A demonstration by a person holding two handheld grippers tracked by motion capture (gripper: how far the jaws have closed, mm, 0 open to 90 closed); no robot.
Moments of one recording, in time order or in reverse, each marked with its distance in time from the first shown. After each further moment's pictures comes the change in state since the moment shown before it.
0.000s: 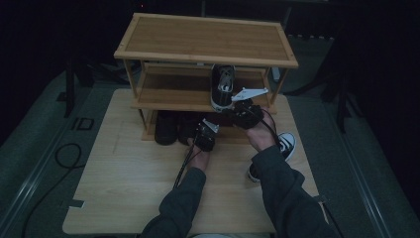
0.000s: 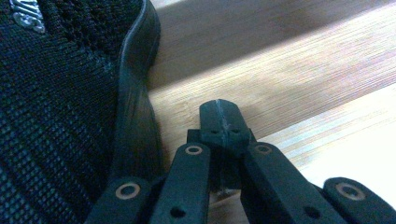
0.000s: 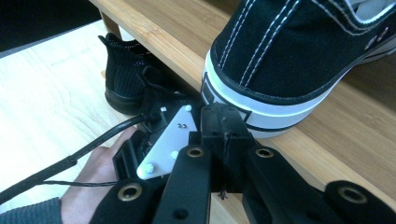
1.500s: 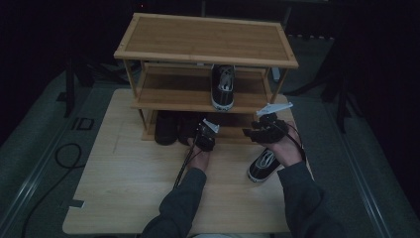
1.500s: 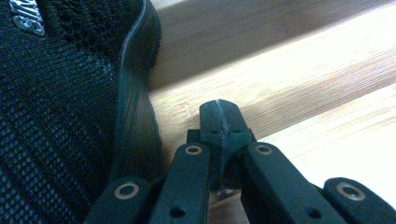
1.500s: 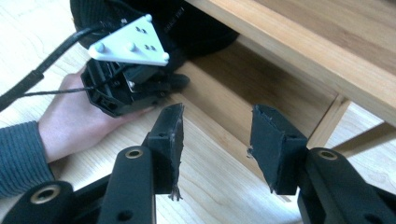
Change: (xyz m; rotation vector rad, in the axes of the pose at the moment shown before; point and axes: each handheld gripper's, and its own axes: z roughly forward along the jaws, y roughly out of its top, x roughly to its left) left arm -0.001 0.000 0.000 0.003 0.004 0.014; right arm -0.026 -0.059 -0.038 0.125 -0.045 0.076
